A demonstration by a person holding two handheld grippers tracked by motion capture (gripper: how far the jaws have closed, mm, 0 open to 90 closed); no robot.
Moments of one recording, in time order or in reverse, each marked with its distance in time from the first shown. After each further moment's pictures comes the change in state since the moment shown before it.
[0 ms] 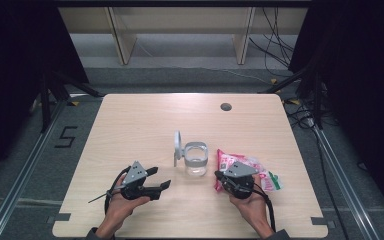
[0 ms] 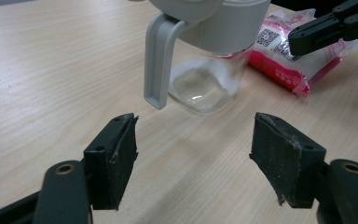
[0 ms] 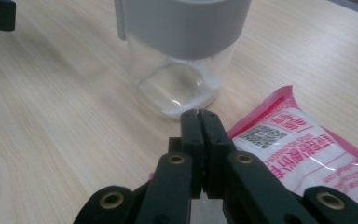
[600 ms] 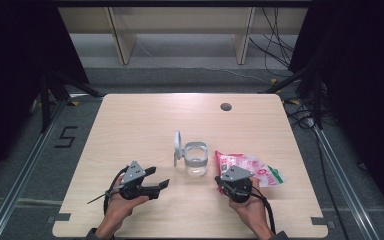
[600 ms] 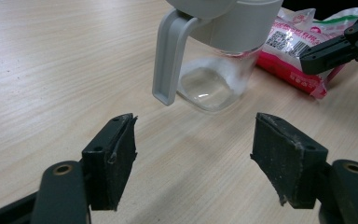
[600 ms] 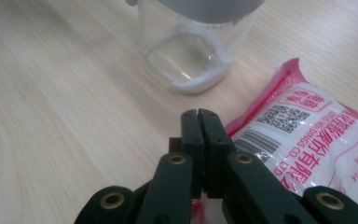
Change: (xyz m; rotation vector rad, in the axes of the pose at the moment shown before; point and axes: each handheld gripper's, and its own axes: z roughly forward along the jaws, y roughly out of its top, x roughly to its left) left arm 0.003 -0.001 -0.001 -0.021 0.019 -0.044; right arm 0.008 -0.006 -0.001 0.090 0.001 -0.019
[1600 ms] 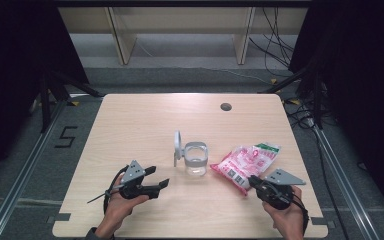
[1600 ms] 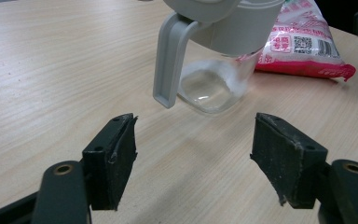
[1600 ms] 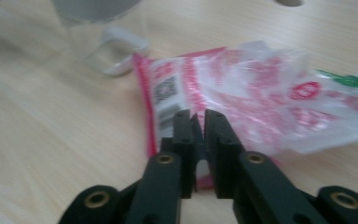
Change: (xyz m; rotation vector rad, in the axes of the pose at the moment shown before) left arm 0.001 0.001 0.000 0.008 0.001 0.013; right arm -0.049 -0.047 -0.073 -0.115 -0.076 0.241
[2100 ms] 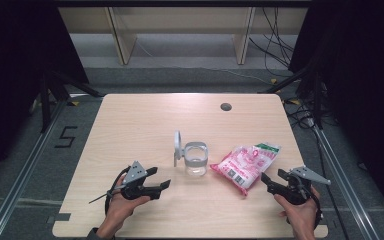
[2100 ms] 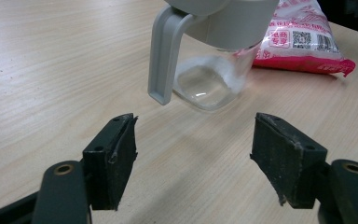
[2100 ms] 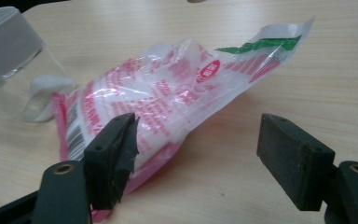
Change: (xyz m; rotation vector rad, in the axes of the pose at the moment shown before) left arm -0.003 -0.001 0.004 0.001 -0.010 0.002; right arm -0.048 -0.018 -0.003 -0.094 -0.141 0.290
